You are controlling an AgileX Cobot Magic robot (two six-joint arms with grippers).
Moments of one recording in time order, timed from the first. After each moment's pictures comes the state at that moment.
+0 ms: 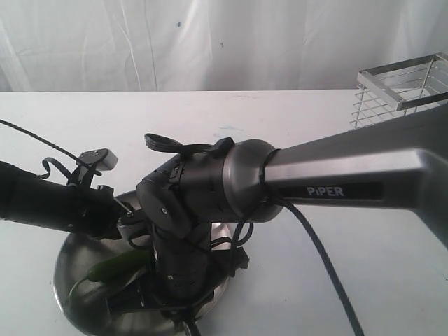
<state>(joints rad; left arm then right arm) -0.12 1.87 -0.76 -1.65 0.66 1.68 0.99 2.01 -1.32 0.07 0.87 0.49</state>
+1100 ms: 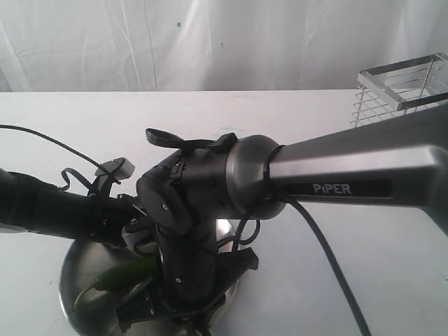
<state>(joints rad) -0.19 1.97 -0.75 -1.79 0.72 1.74 0.99 2.00 -1.32 0.07 0.99 0.45</state>
